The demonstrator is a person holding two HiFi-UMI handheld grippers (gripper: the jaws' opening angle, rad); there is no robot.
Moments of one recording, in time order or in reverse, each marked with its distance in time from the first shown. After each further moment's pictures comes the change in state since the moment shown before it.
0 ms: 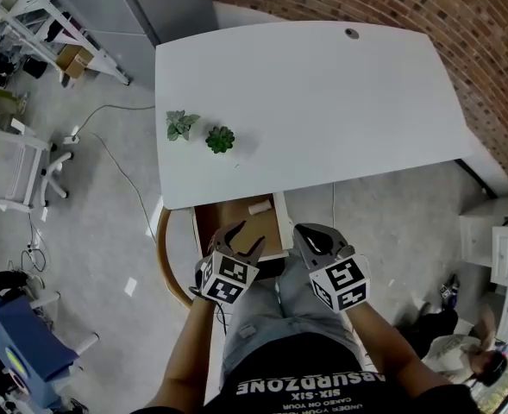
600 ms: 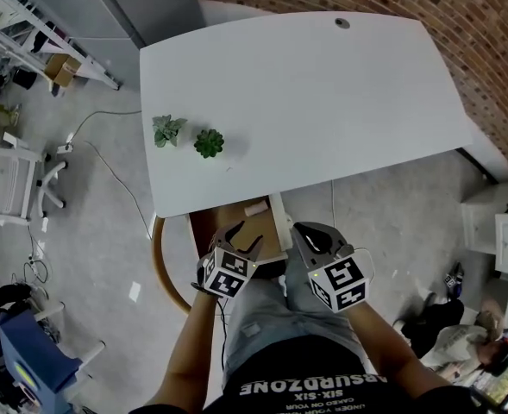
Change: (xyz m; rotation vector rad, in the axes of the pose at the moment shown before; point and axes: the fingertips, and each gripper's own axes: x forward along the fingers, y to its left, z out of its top) left arm 0.049 0.009 -0.028 0.006 0.071 -0.041; right arm 0.014 -0.021 -0.012 0.050 -0.010 -0.036
